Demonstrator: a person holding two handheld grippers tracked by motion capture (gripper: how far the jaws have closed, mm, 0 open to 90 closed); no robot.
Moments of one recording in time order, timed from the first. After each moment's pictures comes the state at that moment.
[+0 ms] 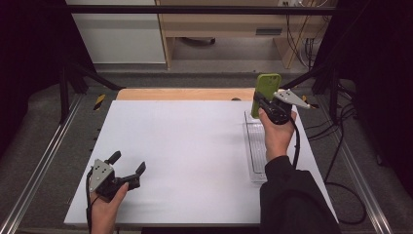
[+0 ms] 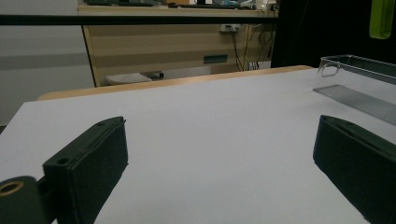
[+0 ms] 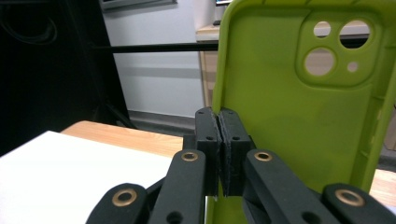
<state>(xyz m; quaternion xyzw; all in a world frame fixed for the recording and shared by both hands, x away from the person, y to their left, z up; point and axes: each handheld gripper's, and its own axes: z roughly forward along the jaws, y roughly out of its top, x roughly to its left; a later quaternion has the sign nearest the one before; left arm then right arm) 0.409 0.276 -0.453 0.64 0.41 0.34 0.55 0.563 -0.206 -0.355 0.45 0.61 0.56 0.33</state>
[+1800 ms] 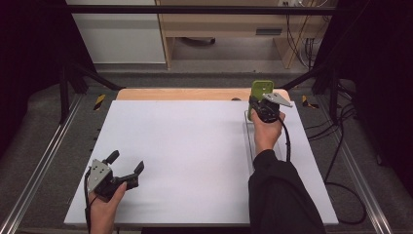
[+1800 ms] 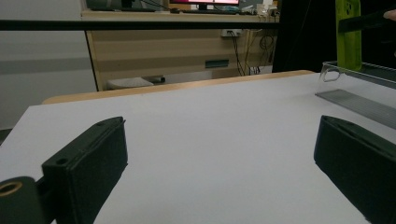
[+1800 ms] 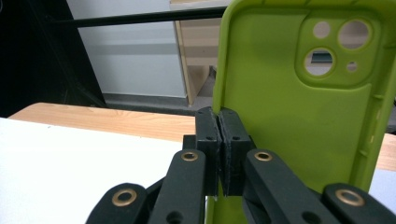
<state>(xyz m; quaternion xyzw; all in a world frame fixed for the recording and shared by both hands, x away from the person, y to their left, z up) 0.410 0.279 -0.454 0.63 0.41 0.35 0.56 0.609 -0.196 -0.405 0.50 0.61 0.52 0.33</state>
